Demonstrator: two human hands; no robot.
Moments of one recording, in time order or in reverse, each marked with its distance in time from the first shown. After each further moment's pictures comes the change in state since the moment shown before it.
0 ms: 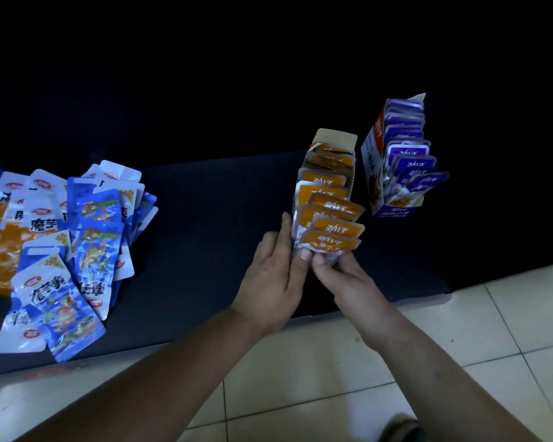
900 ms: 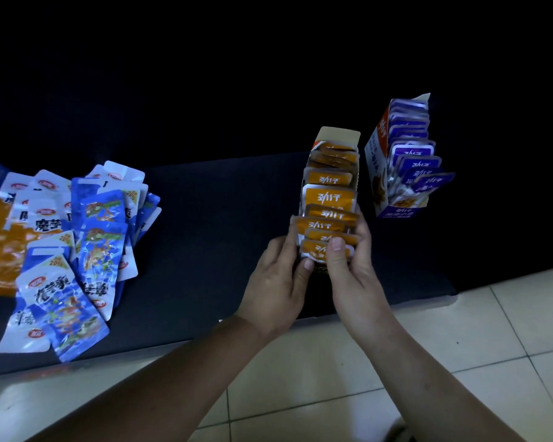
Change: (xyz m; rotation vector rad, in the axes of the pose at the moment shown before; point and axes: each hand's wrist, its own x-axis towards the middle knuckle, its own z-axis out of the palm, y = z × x) left_hand -0.005 -0.003 0.007 0.010 0.022 -0.024; right_hand 0.004 0.008 0.008 -0.058 0.215 -0.333
